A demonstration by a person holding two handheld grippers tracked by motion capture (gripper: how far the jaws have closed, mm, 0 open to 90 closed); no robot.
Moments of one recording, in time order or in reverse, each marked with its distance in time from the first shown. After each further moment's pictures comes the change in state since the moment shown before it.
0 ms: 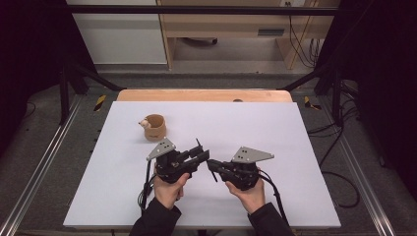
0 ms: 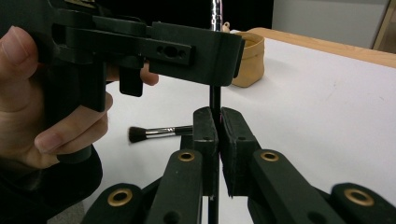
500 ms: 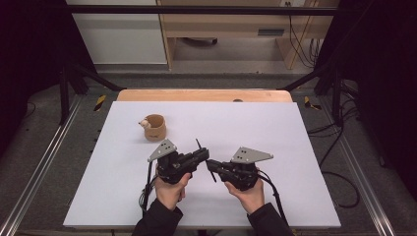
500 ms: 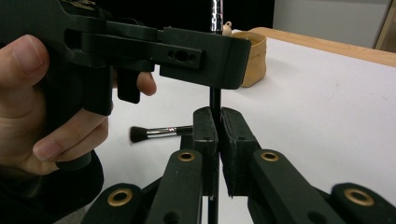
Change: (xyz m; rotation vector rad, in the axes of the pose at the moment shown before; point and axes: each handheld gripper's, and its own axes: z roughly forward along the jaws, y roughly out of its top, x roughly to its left) left arm -0.003 -0.003 0.002 -0.002 -0.015 -0.008; right arm 0.001 0.000 0.002 0.001 0.004 -0.001
